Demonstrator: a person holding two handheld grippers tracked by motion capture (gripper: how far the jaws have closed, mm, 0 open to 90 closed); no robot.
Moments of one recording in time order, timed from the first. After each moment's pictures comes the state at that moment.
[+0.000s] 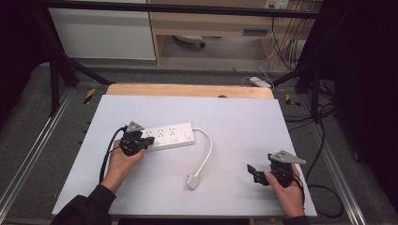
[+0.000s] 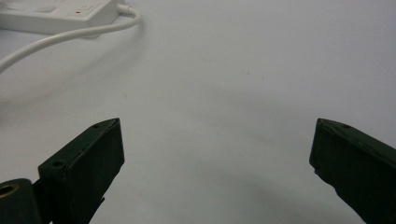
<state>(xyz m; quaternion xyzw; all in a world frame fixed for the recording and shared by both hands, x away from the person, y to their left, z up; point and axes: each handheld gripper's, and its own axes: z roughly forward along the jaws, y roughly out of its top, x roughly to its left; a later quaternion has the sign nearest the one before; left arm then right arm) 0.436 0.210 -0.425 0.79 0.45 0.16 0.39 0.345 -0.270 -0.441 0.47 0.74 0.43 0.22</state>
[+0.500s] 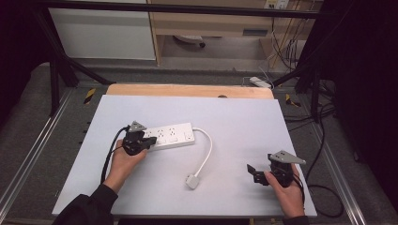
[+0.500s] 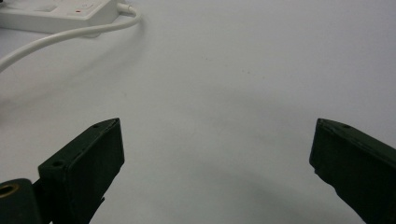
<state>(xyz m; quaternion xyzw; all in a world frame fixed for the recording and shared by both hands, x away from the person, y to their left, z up) 0.439 0.205 -0.428 0.79 0.44 0.15 0.40 0.345 -0.270 -0.441 0.47 0.74 0.43 0.22</state>
